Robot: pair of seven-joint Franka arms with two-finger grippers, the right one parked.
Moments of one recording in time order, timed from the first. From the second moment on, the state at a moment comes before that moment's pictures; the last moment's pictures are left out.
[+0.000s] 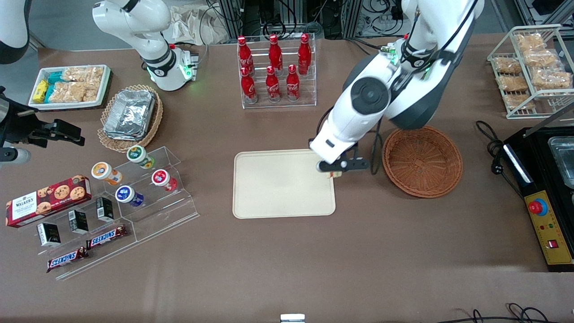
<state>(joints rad) -0.31 0.42 -0.38 -1.57 -0.03 1.96 -0.71</state>
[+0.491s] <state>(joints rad) -0.36 0.66 -0.38 -1.56 0.14 2.22 -0.78</state>
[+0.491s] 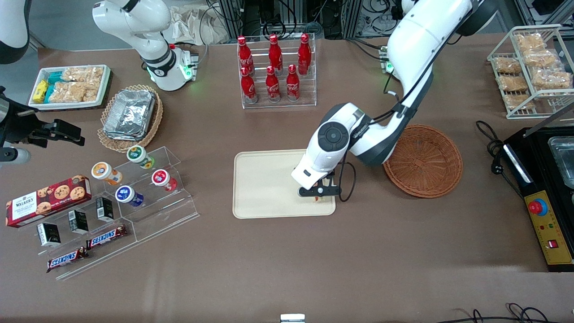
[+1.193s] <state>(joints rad) -0.39 0.71 -0.38 -1.54 0.24 2.23 -0.79</state>
